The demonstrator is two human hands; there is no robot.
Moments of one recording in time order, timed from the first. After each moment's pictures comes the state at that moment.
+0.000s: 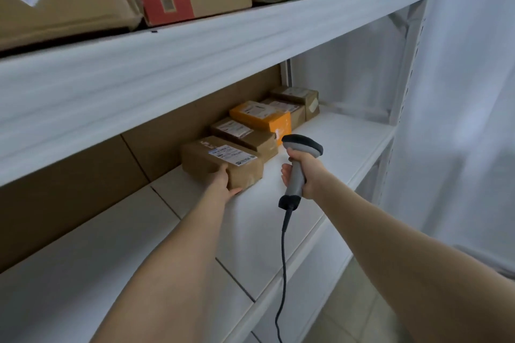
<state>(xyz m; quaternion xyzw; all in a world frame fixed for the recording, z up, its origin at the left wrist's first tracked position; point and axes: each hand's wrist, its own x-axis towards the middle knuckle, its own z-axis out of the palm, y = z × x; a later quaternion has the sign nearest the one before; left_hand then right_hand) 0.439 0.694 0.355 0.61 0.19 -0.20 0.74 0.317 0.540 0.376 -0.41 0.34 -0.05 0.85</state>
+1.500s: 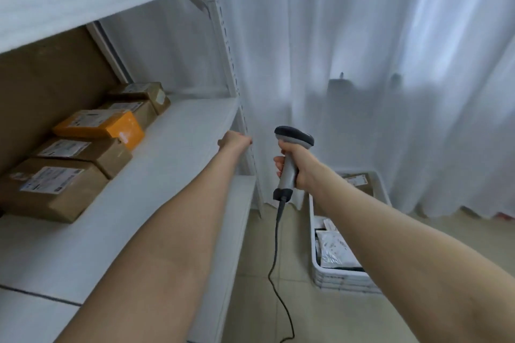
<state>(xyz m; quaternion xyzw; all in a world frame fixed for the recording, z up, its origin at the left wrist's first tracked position) 0.225 0.427 0.348 0.86 -0.28 -0.25 0.35 0.070 0.407 0.329 -0.32 0.45 -0.24 0.80</state>
